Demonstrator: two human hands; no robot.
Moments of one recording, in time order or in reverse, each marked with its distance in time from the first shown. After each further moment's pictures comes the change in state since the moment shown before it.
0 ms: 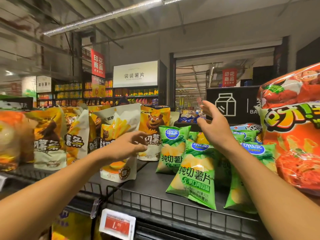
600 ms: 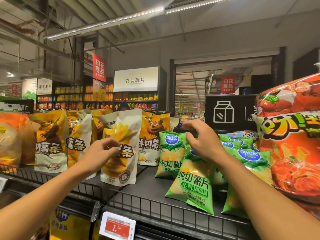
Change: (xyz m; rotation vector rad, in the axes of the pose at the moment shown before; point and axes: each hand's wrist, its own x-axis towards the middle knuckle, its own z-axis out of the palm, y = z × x) left_hand -0.037 -0.038 -0.029 0.052 0.425 0.006; right_hand -0.014 -0.011 0.013 -0.281 -0.170 -0.246
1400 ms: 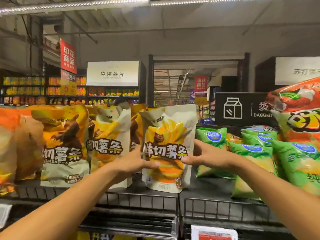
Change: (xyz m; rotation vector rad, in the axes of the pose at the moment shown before) left_hand 0.068 -0.113 -0.033 -0.321 -0.636 -0.171; right_hand 0.018 -0.083 0.130 0.342 -0.534 0.479
